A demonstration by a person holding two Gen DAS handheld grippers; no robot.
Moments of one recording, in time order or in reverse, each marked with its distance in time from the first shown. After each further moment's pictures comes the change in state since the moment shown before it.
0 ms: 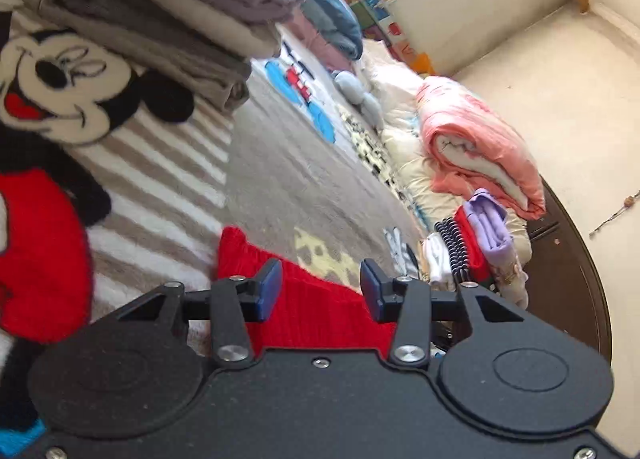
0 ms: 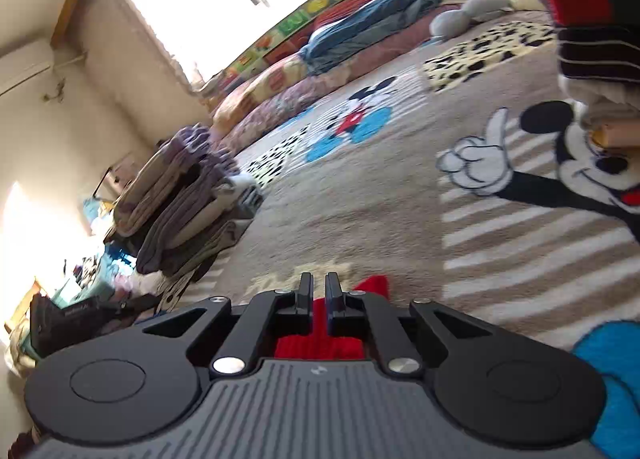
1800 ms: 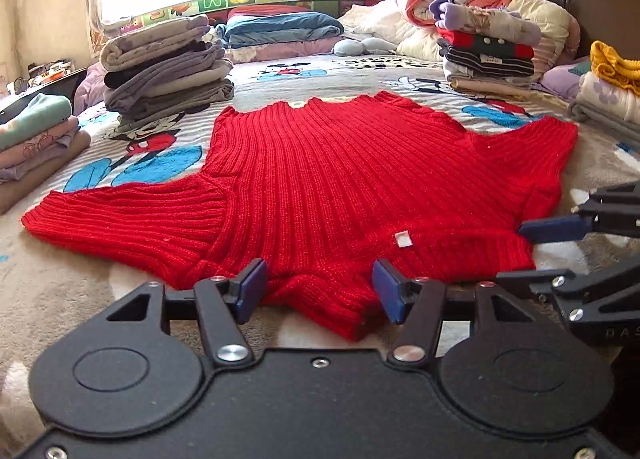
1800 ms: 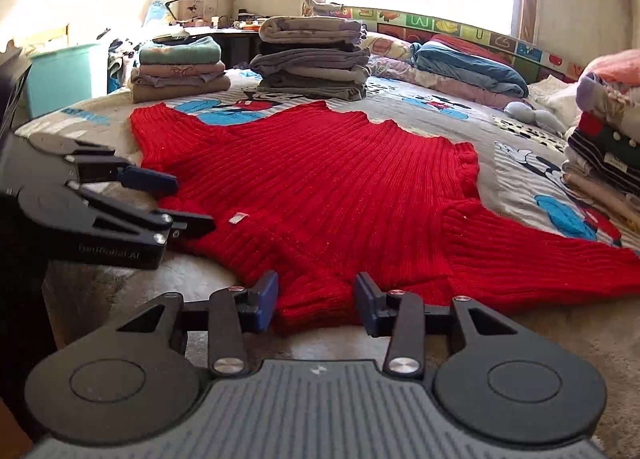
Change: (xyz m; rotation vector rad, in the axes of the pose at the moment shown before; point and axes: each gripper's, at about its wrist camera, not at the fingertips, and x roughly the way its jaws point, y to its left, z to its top) left arm -0.128 -0.123 -0.337 0.810 -0.195 0.489; right arm -0.166 0.168 -0.261 -0.657 0.079 -0.239
